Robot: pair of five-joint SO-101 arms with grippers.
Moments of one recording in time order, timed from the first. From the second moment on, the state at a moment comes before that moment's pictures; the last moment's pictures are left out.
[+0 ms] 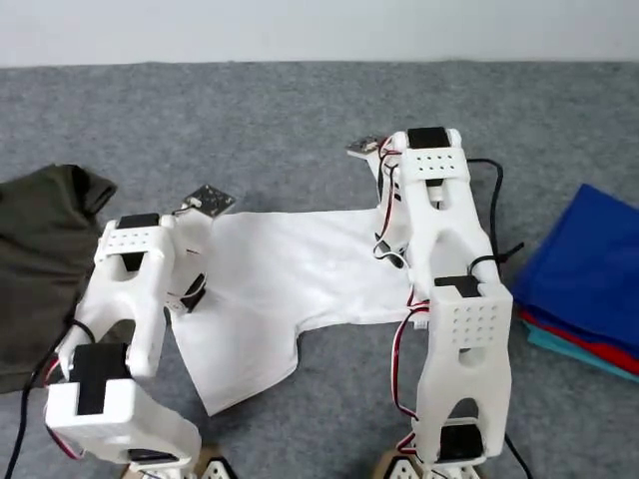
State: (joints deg) left arm -9.1 6.0 30.5 70.1 -26.2; right arm -8.2 42.4 -34.4 100.5 28.7
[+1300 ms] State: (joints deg) left arm -7.4 0.7 35.6 63.4 -25.8; right arm -8.2 42.4 -34.4 100.5 28.7
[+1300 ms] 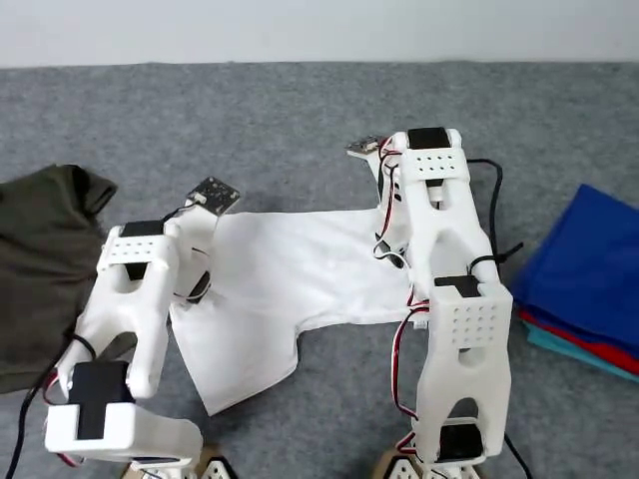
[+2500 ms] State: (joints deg) left arm -16.7 -8.8 31.9 80.5 -30.1; right arm -5.5 45.6 -34.4 100.5 28.7
